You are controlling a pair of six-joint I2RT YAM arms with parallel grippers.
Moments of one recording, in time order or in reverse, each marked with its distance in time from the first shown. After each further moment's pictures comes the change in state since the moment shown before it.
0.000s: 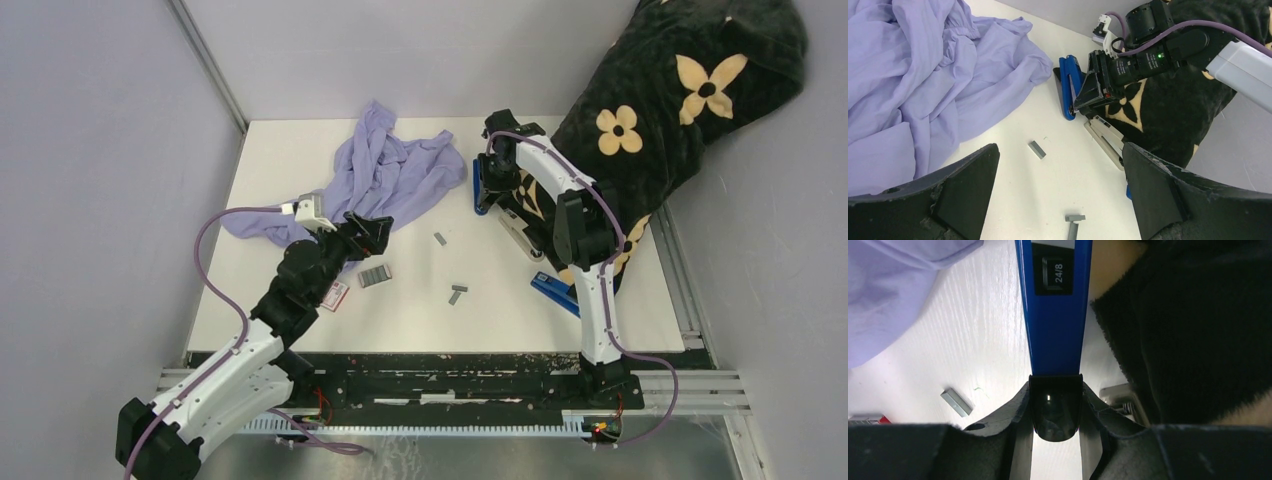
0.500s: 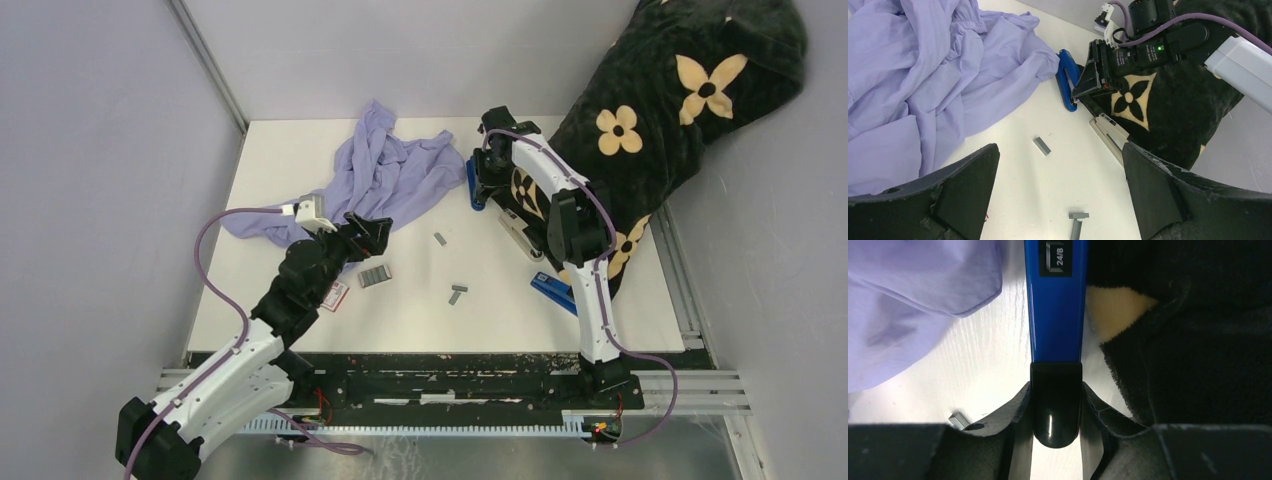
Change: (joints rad) left arm 0.000 0.001 -0.005 -0.023 -0.018 -0.009; right arm 0.002 0.097 0.122 0.012 -0.004 -0.005
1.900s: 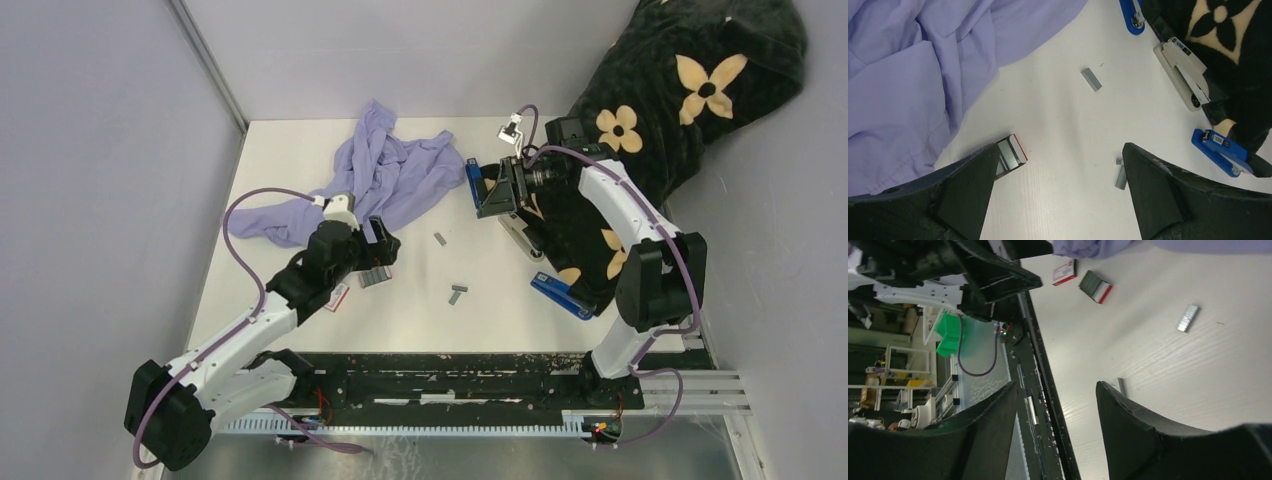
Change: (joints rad) left arm 0.000 0.198 0.117 -0.306 0.054 0.032; right arm -0.133 -0.687 -0.670 0.129 -0.996 -0.421
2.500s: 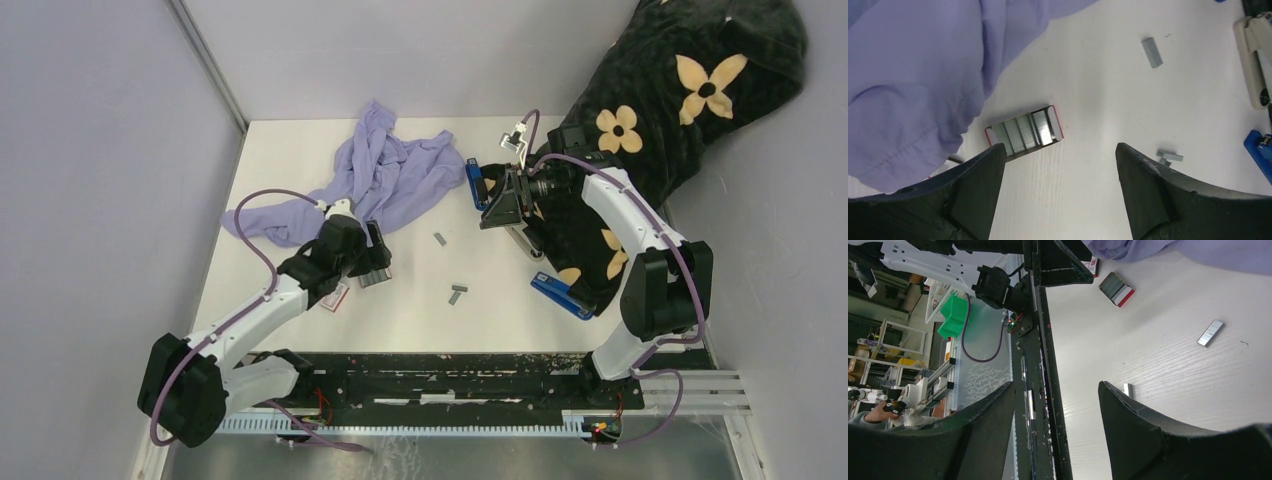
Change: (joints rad) left arm 0.042 0.150 0.060 -0.155 0.000 -0.054; right arm 0.000 -0.074 -0.096 -0.016 -0.160 -0.163
